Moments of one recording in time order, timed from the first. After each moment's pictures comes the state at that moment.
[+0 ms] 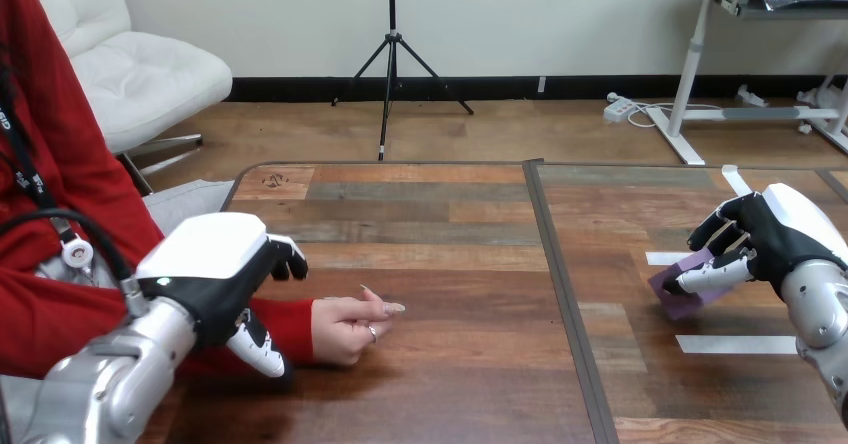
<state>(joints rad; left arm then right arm) -0.11 0.57 -0.17 -0.05 0.86 0.04 -0.37 -0.73 -0.55 0.19 1.32 -0.44 -0.23 -0.12</state>
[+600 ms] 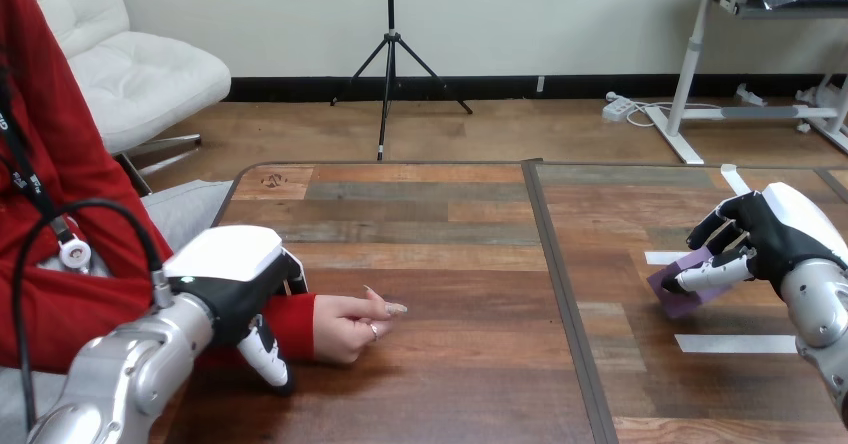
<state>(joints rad) -0.21 0.57 -0.25 0.12 0.87 0.02 -0.38 -0.73 -0.55 0.19 1.32 -0.43 -0.23 -0.12</state>
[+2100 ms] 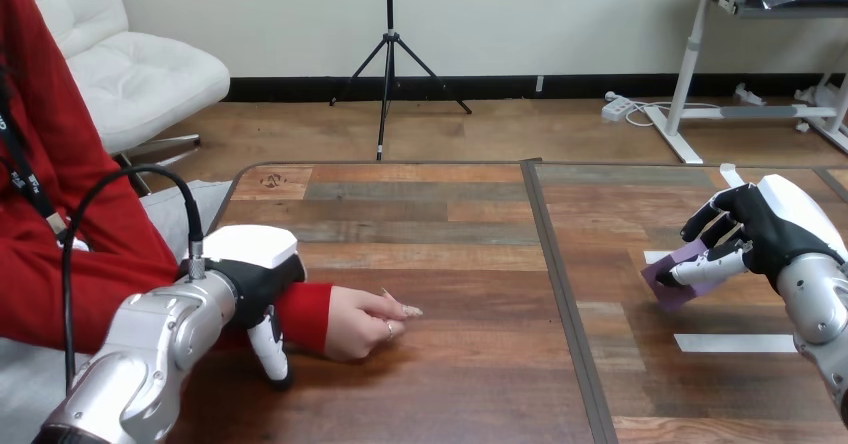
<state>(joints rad) -0.40 0.56 -0.40 0.30 0.91 0.11 -0.48 -0.73 -0.55 0.19 1.30 -0.43 -0.26 -0.12</state>
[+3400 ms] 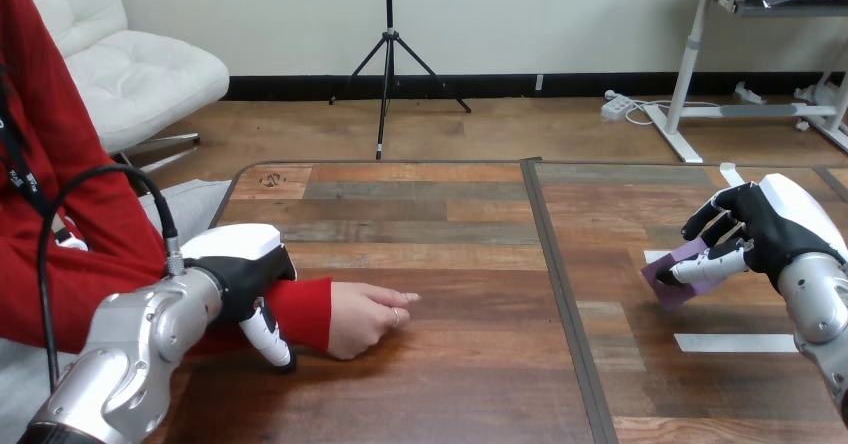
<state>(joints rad) -0.41 0.58 -0.37 0.31 0.78 0.15 -0.48 -0.73 -0.55 0.18 1.30 -0.42 -0.26 -0.12</state>
